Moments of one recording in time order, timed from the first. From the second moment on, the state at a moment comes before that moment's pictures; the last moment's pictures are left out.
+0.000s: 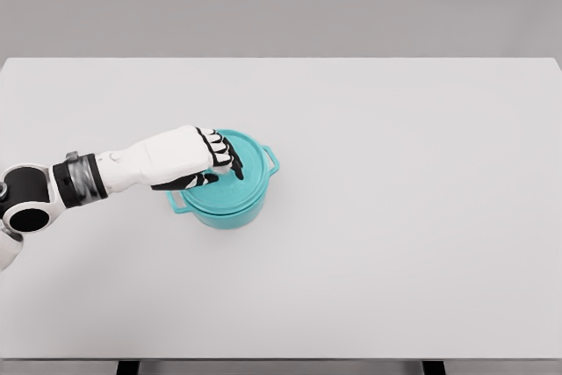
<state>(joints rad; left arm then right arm) -0.46 0.71 -0.63 -1.59 -0.47 -0.61 -0.25 0.06 0.00 -0.30 0.08 0.25 -0.01 0.09</state>
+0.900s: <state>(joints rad) -0.46 0.71 -0.63 -1.58 -0.47 -0.61 -0.25 0.06 0.00 -0.30 0.08 0.25 -0.01 0.09</state>
